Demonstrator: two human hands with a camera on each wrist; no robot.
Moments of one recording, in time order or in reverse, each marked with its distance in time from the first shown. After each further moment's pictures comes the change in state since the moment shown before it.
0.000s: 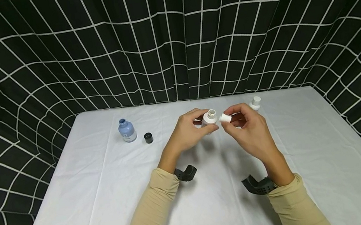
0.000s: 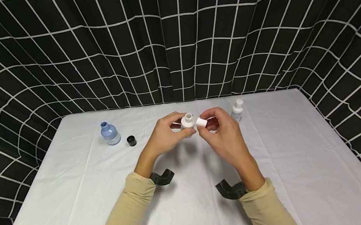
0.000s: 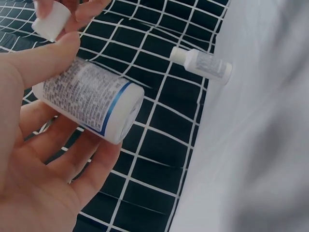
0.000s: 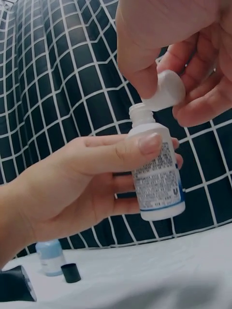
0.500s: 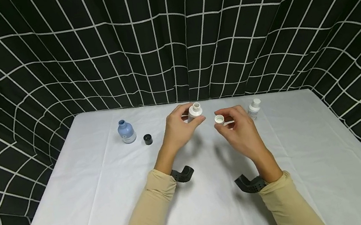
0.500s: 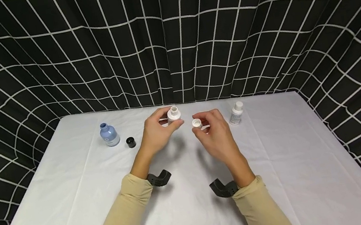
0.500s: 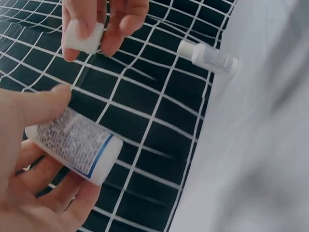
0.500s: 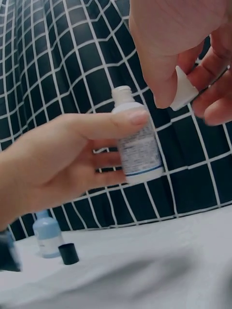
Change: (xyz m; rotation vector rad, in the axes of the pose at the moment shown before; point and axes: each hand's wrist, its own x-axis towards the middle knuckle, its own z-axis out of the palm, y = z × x) left_hand 0.003 -0.006 -0.017 0.033 0.275 -0.048; right_hand 0.013 0.010 0.020 -0.051 -0.051 -0.043
